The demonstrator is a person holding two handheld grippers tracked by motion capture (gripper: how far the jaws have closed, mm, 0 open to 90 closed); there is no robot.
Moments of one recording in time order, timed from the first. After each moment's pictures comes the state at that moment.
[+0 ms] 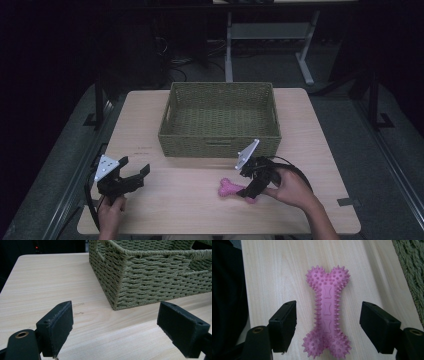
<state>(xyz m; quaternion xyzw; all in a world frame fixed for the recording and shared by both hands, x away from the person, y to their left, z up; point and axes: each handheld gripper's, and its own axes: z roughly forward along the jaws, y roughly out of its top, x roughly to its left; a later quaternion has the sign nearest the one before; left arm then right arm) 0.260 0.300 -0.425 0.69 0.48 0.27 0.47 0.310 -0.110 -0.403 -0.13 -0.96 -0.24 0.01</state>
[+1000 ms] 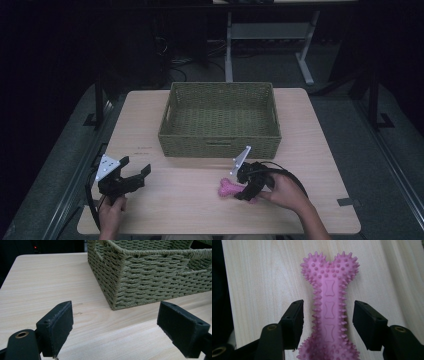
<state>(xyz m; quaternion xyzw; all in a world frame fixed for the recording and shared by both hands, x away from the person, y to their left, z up) 0.260 0.298 -0.425 0.69 0.48 0.27 0.47 0.310 -0.098 -0.431 -0.14 -0.97 -0.20 0.01</state>
